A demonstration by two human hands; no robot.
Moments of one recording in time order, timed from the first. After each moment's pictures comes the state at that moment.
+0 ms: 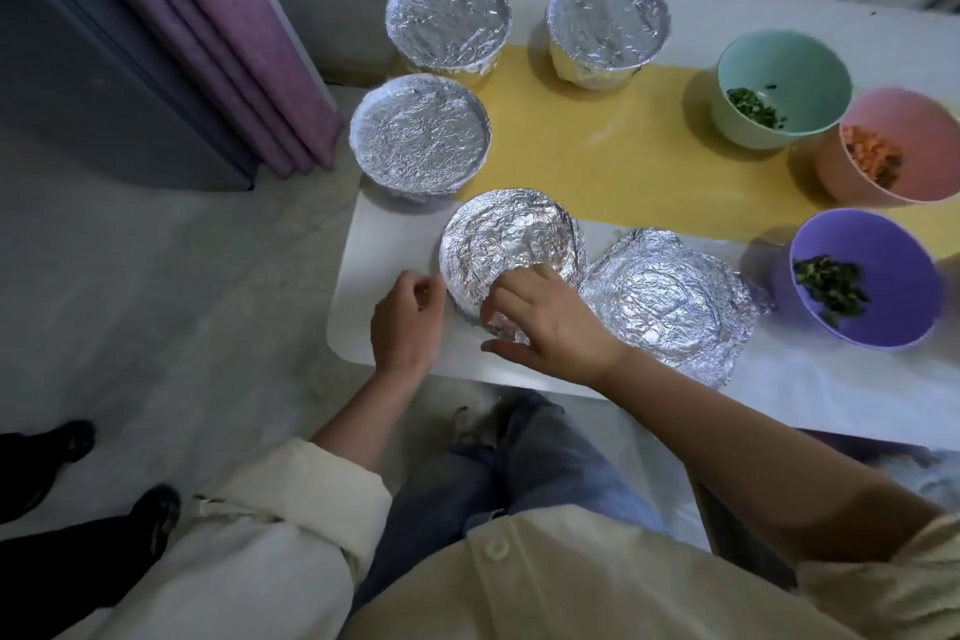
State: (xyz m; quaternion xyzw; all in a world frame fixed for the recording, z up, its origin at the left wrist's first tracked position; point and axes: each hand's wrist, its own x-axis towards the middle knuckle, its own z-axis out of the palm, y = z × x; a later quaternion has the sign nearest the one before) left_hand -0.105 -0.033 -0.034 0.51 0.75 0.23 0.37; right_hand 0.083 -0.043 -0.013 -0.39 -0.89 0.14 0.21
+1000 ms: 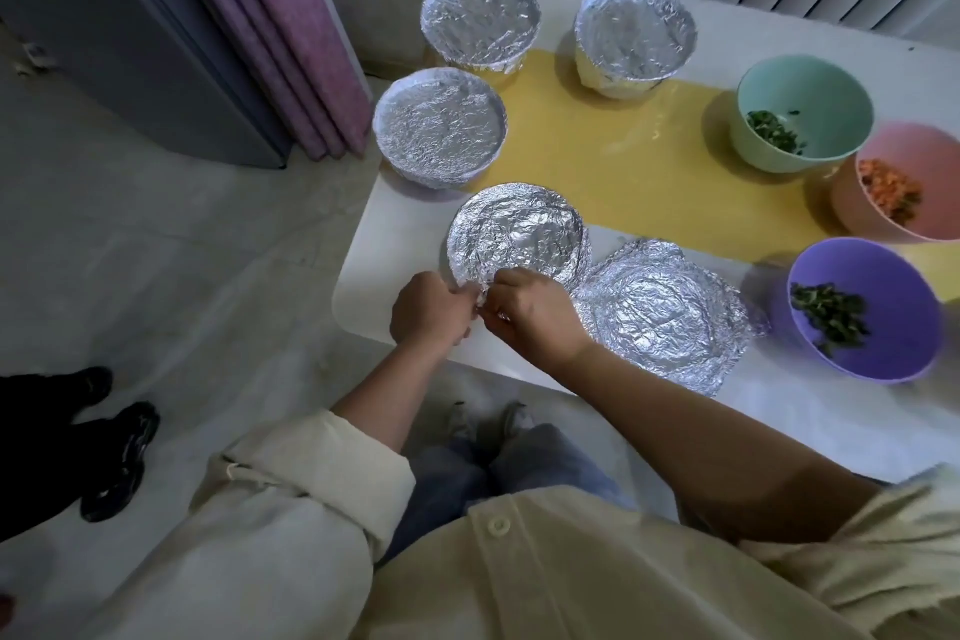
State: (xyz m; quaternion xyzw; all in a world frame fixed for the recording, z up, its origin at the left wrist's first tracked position) left_hand -0.071 -0.041 -0.009 0.44 0.78 0.12 0.42; right_hand 0.069 -0.047 -0.022 -0.46 -0.85 0.15 0.21
